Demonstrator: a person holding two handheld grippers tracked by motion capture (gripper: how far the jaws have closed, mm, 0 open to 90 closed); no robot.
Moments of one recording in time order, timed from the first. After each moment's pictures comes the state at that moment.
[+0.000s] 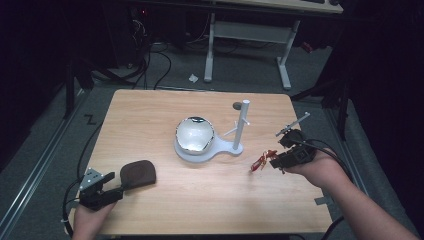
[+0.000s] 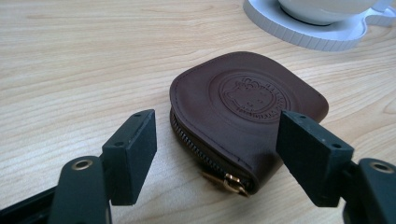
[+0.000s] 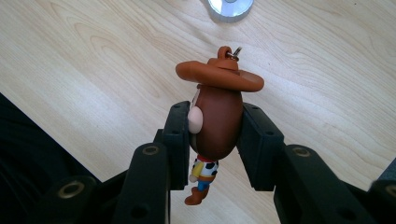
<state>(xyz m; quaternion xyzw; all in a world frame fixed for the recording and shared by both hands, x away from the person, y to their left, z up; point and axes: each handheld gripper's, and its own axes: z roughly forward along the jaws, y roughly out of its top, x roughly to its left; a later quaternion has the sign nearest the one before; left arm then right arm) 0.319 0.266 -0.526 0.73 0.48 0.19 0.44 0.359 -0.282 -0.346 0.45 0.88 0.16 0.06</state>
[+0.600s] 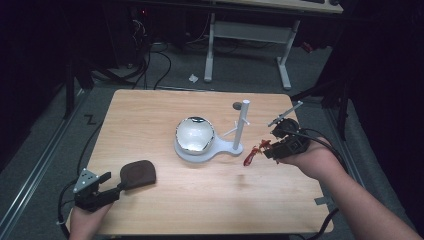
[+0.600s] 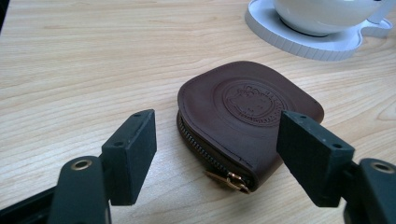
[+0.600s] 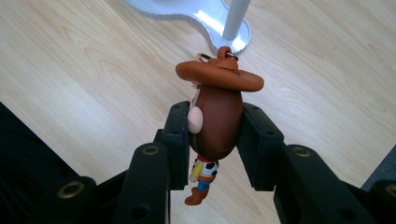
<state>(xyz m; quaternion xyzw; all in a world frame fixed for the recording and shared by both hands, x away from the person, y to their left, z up) 0.315 0.270 -0.521 0.72 0.48 0.20 0.45 0.368 -0.258 -0.316 0.43 0.88 0.16 0.10</state>
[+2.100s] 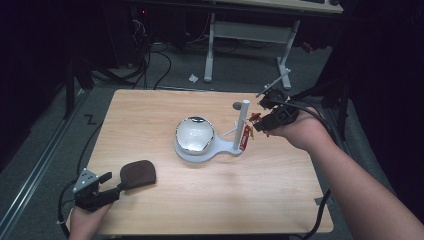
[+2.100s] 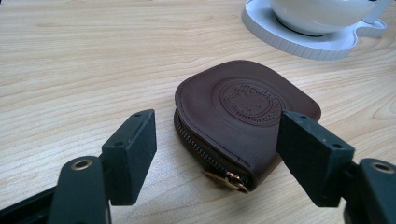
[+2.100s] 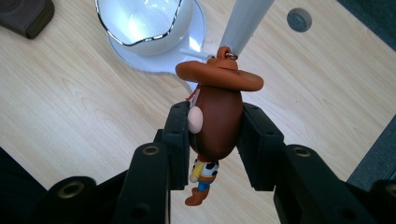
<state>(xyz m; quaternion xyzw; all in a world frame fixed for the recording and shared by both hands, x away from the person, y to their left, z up) 0.316 0.272 -0.521 0.72 0.48 0.20 0.46 0.411 -0.226 -0.267 0.42 0.88 0.17 0.13</state>
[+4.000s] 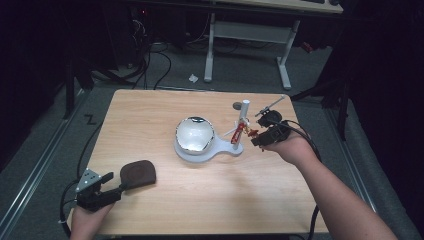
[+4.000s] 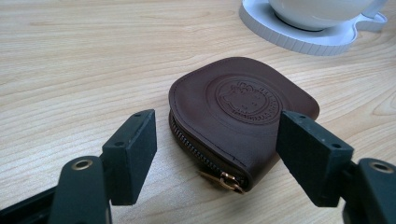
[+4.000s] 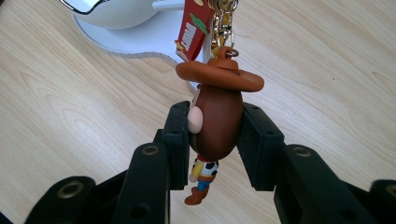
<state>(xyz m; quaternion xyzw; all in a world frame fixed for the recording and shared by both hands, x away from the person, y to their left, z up) 0.317 0.268 -0.522 0.73 0.47 0.19 0.45 0.428 -0.246 -0.360 0.45 0.87 0.18 0.10</state>
